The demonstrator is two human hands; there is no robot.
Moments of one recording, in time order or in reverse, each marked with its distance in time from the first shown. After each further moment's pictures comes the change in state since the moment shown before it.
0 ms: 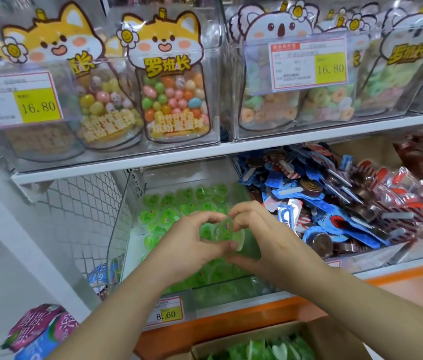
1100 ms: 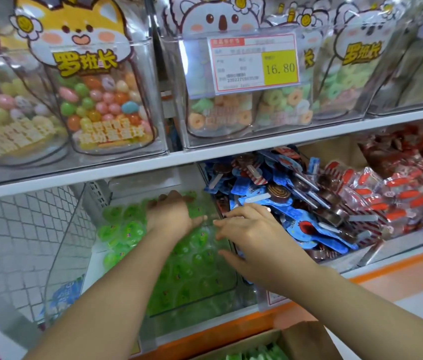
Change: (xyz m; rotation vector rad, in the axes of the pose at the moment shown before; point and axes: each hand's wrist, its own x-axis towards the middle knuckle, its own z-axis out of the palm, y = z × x) left_hand 0.125 -0.021 0.027 1.043 0.164 -0.121; right_hand -0.005 0.036 -0.017 -0.386 -0.044 0.095
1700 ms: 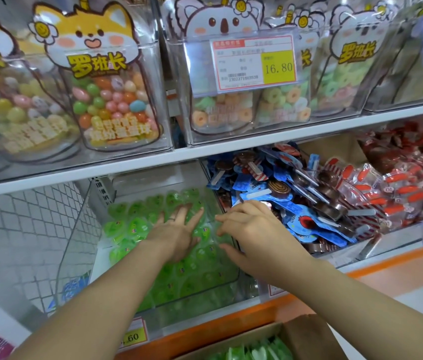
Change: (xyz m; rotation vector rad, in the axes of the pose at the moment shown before) left_hand -0.027 -0.015 0.020 0.089 -0.297 0.299; right_hand -0.001 -0.004 0.001 -0.025 0.024 -0.020
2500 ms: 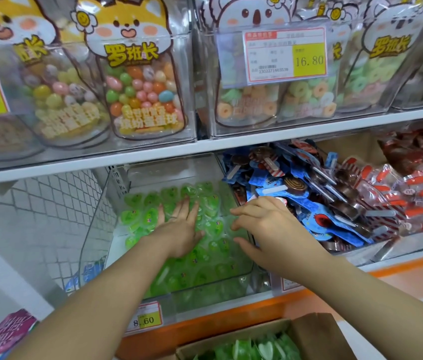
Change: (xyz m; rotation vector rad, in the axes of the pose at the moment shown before) left_hand -0.017 -0.011 0.004 -0.112 -0.050 -0.100; right_hand -0.001 0.002 0.002 -0.008 -0.007 -0.030
